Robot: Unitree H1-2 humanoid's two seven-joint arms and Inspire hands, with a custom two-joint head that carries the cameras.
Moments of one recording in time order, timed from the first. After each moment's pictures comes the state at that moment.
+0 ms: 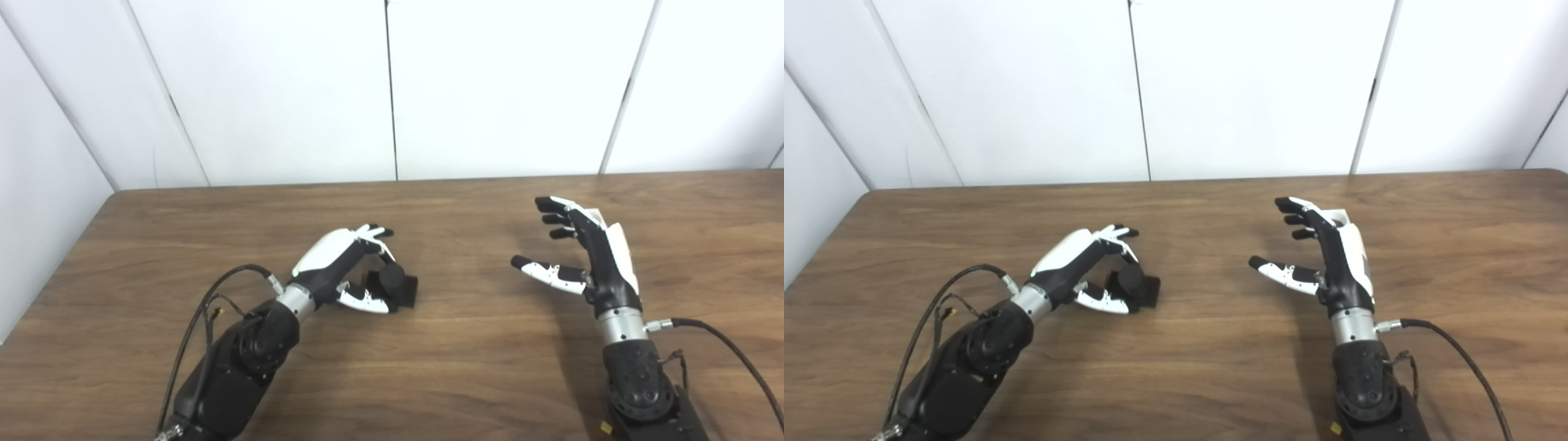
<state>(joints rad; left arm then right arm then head) -0.44 0.33 -0.36 0.26 0.43 -0.13 -0.22 -0.27 -0.14 0.04 0.12 -0.40 -0.13 -0.19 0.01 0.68</state>
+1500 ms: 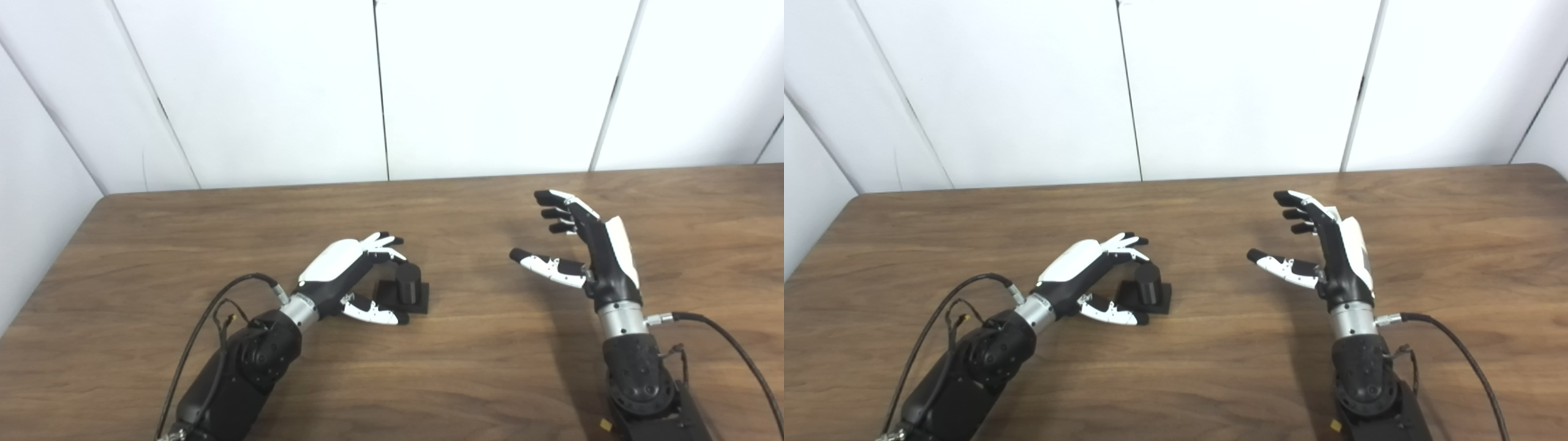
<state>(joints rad) -0.45 0.30 -0.36 0.34 0.56 -0.22 -0.15 -0.26 -0.15 0.03 0.08 -0.40 -0.09 -0.19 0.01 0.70</state>
